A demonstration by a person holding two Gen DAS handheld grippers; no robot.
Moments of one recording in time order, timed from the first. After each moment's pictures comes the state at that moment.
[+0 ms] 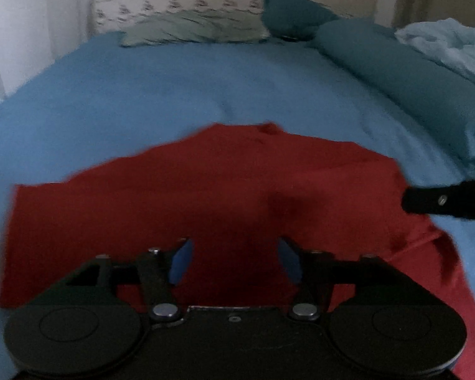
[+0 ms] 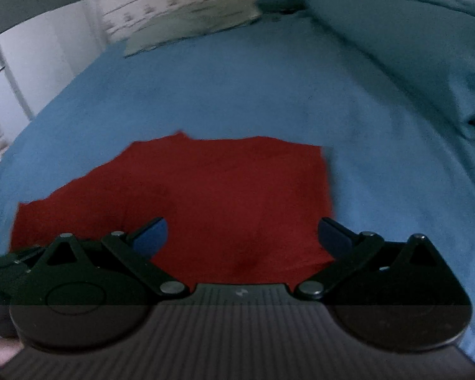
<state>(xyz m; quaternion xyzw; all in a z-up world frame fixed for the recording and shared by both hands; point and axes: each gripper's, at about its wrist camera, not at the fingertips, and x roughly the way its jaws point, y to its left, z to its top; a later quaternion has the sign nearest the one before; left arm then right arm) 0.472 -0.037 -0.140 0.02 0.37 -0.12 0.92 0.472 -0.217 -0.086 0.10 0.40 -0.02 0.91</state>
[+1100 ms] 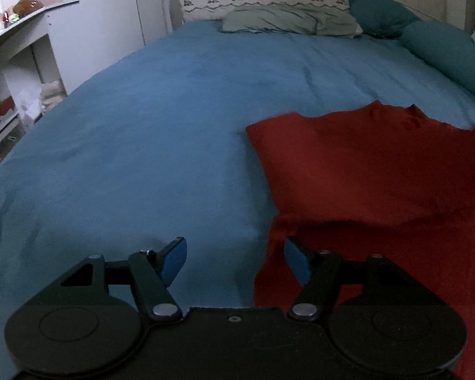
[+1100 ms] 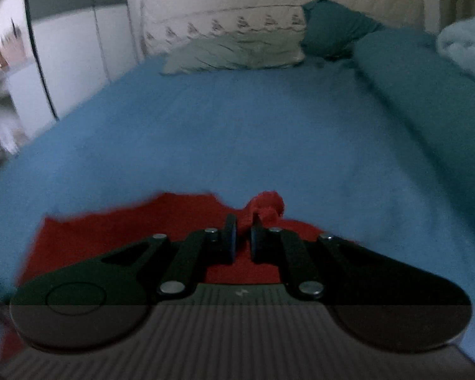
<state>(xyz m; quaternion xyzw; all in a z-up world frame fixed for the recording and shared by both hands) 0.467 0.104 -0.170 0.04 0.38 0.00 0.92 0.512 -0.229 -0.056 0.03 0.34 -0.03 0.94</state>
